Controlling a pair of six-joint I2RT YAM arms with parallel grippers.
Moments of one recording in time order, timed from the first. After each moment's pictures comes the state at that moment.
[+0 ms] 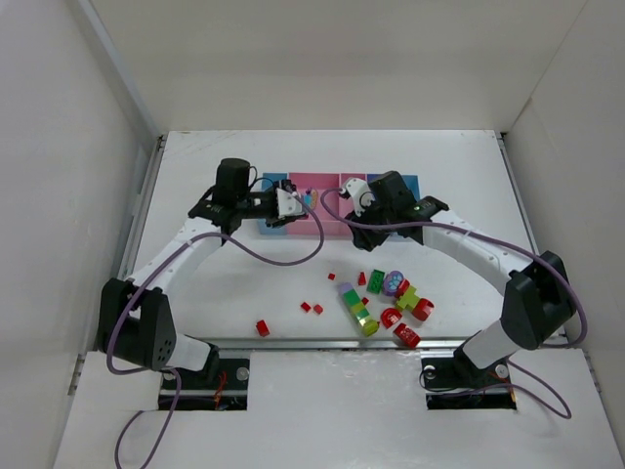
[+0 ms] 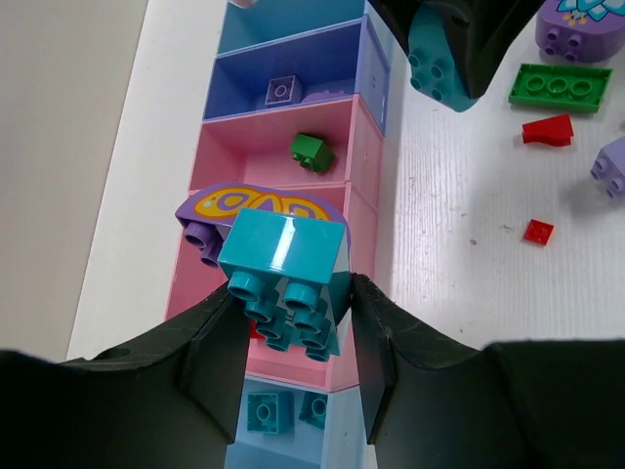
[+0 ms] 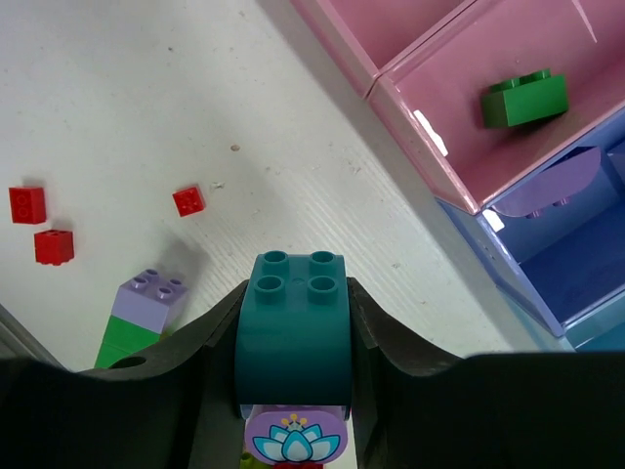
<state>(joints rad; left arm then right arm) -0.34 1.39 1.04 -0.21 0.88 0.95 0.60 1.53 1.18 -0.54 -0.20 -0.21</state>
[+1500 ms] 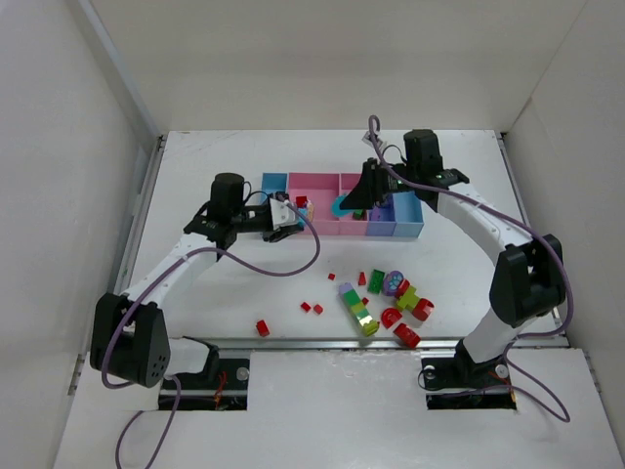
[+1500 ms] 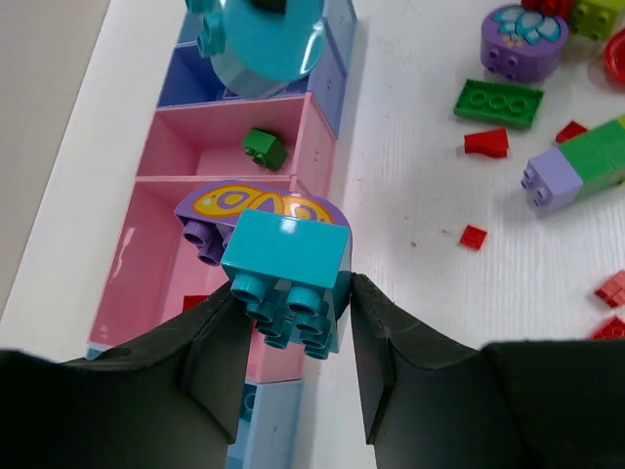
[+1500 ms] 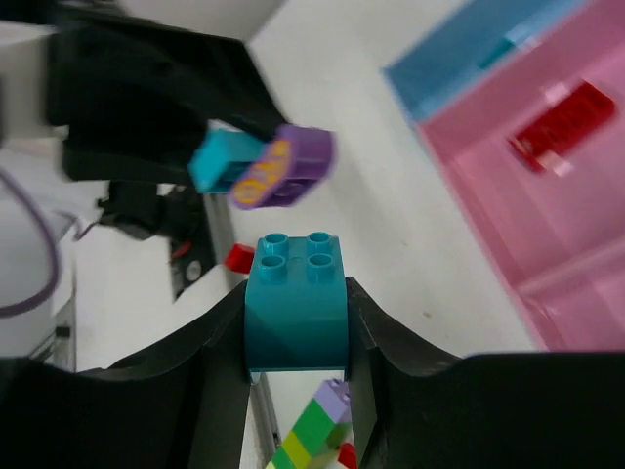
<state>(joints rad) -0.32 1.31 0.91 -0.17 0.92 0.87 0.34 1.66 1.34 -0.27 -0.95 0.18</state>
